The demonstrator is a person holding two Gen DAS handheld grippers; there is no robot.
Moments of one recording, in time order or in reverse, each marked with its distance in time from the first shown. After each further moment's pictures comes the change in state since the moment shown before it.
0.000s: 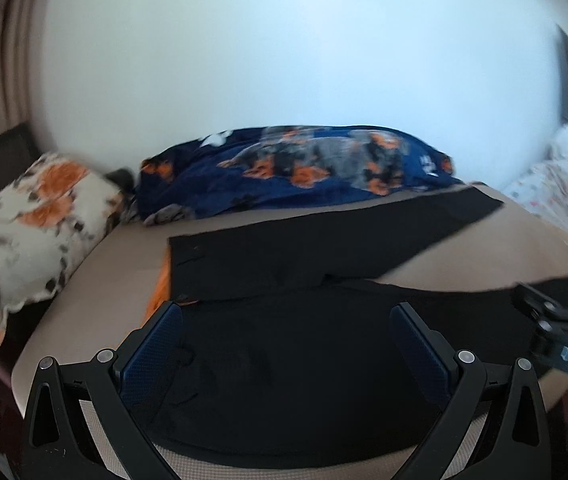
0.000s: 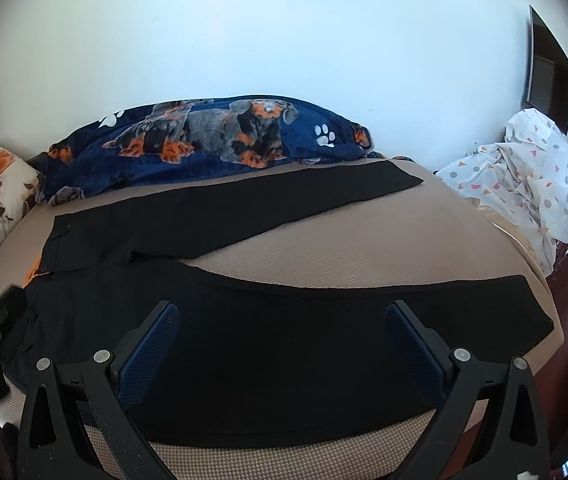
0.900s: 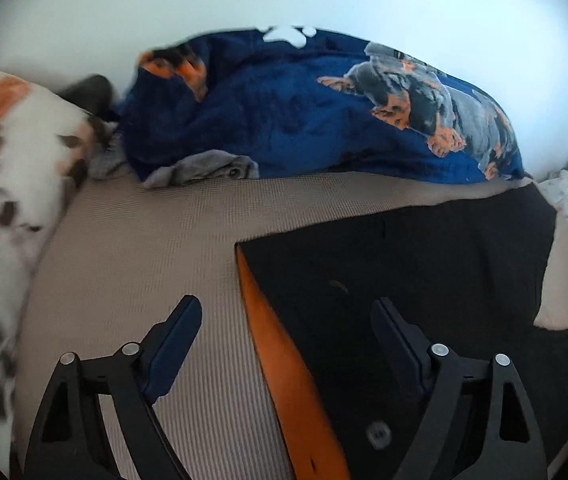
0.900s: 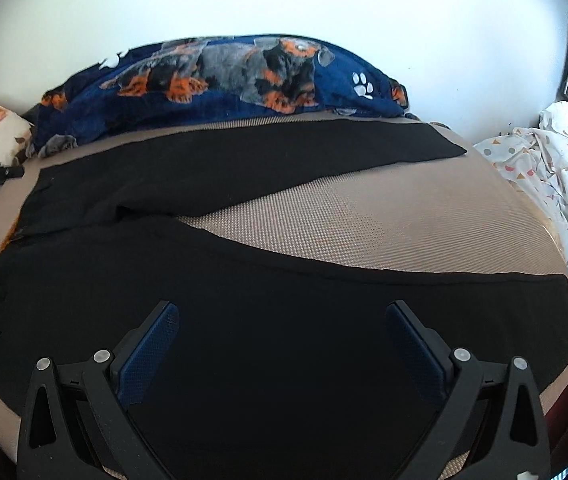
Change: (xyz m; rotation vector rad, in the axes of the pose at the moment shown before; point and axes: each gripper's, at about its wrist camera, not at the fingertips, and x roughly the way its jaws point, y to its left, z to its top) left arm 0.271 0.221 0.070 -0.053 0.335 -0.200; right arm 0.090 0.033 -0.009 -0.071 0.171 0.020
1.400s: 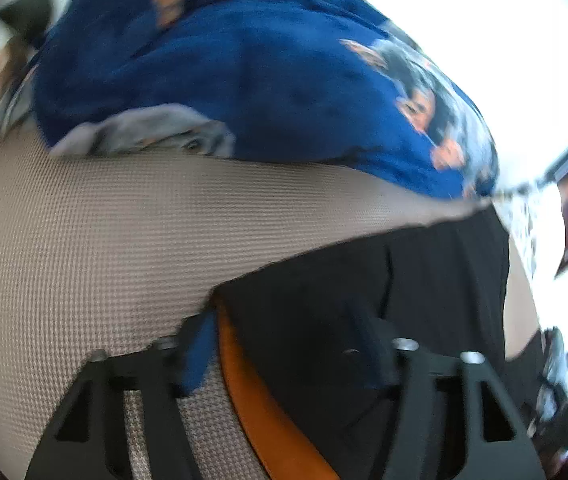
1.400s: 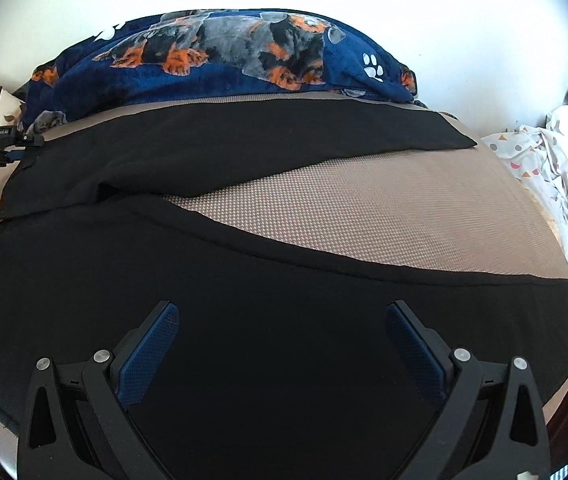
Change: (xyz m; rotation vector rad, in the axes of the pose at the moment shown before) left arm 0.077 0.045 0.028 -0.154 0.114 -0.281; right arm 0.022 0.009 0.004 -0.028 0.055 -0.015
